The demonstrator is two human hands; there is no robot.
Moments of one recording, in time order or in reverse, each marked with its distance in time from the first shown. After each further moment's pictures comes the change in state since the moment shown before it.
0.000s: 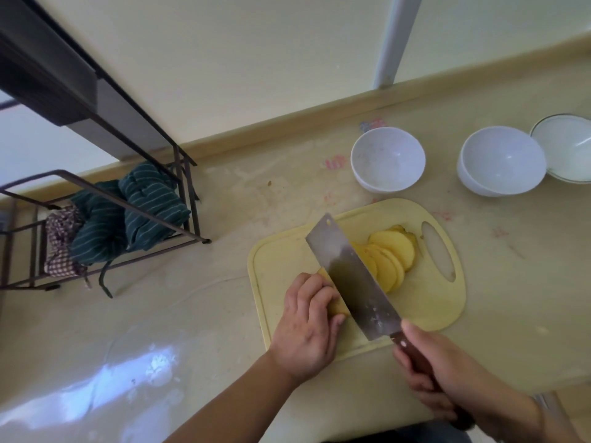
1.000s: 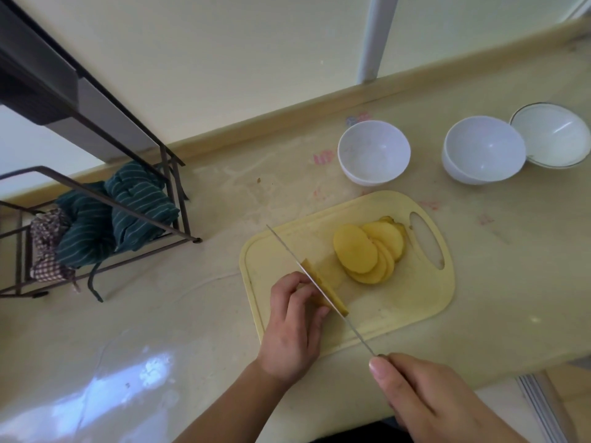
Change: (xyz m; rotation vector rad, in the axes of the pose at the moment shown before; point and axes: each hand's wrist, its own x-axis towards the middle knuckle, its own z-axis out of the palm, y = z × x) left_hand -0.015 0.001 -0.010 -0.207 0.029 -0.155; right_hand -0.056 -0.017 0.047 -0.558 0.222 -0.297
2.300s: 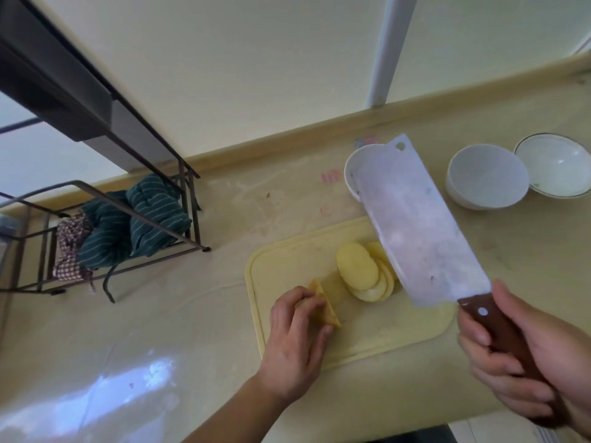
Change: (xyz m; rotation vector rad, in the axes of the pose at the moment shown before) left_hand -0.001 0.013 -0.003 0.089 -0.031 -0.057; right_hand 0.036 0.056 -0.100 1.184 -0.519 0.208
